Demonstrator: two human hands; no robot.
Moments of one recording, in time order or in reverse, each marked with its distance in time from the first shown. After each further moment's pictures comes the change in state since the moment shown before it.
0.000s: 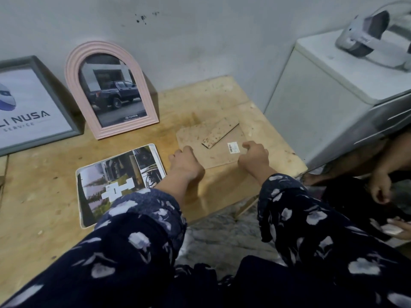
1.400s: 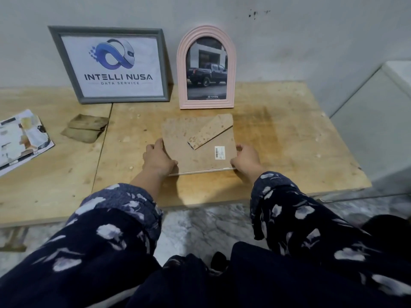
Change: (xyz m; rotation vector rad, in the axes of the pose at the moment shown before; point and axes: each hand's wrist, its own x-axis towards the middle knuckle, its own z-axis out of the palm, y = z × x) left_hand -0.089 -0.228 -0.085 -0.286 0.269 -0.314; right_hand -0.118 -0.123 0.114 0.051 -0.252 -0.223
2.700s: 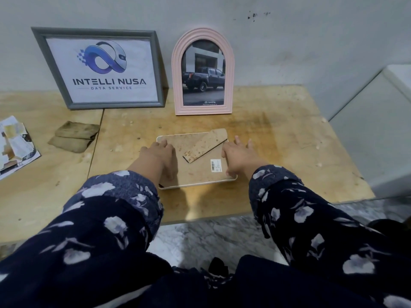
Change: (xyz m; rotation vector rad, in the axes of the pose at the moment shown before) left_hand 0.041 0.038 -0.016 0.879 -0.346 0.242; right_hand 0.031 -0.030 -0.013 -0.854 -0.254 -0.336
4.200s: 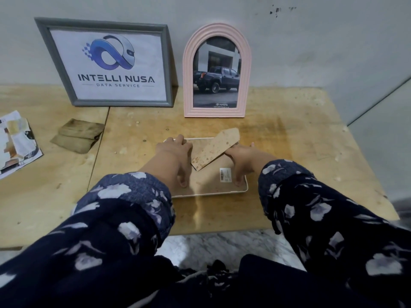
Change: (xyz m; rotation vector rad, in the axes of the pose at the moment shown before) left_hand 0.023 0.018 -0.019 0.112 0.017 0.024; right_hand 0.036 -0.004 -0.025 -0.119 -0.242 -0.134
